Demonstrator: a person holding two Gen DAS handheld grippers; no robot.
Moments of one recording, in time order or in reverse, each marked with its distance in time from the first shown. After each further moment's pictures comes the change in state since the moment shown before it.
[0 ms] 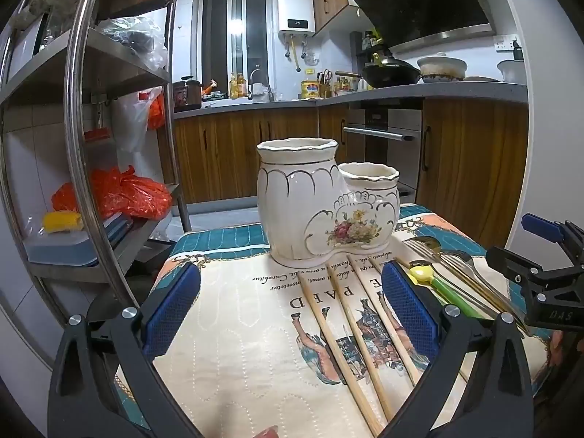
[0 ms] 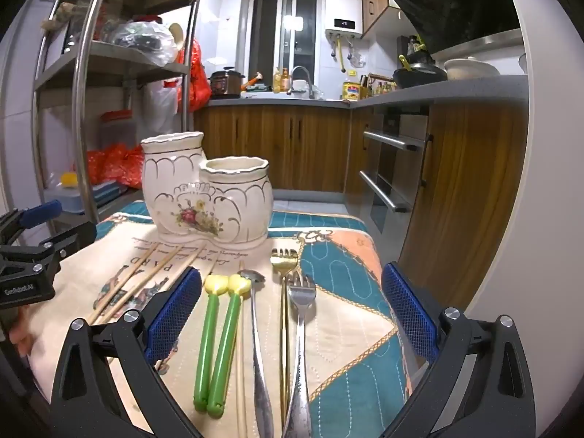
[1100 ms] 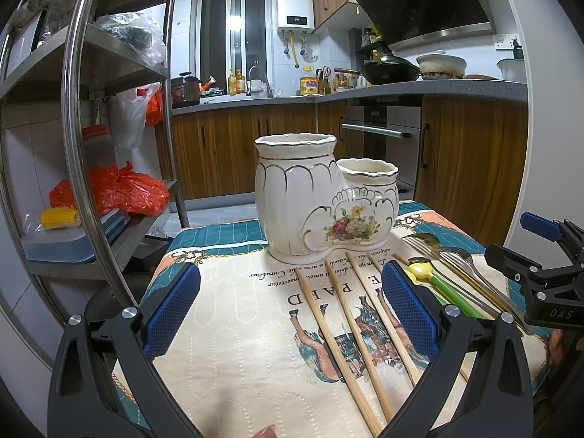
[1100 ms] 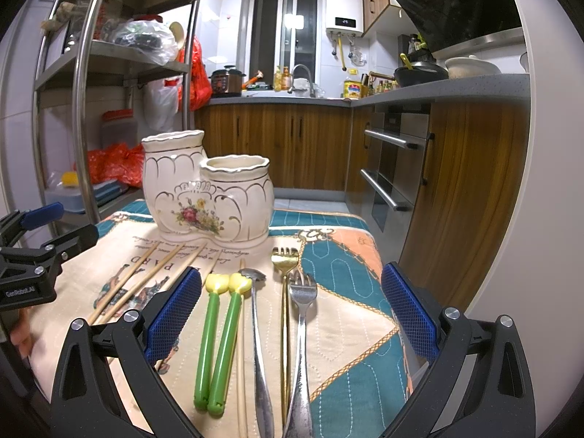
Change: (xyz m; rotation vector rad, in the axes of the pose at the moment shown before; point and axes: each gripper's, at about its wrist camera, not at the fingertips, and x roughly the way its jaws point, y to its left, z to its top) left arm 0.004 -0.002 -0.003 -0.002 0.008 -0.003; right arm 0.002 0.000 0.000 0.003 0.003 0.001
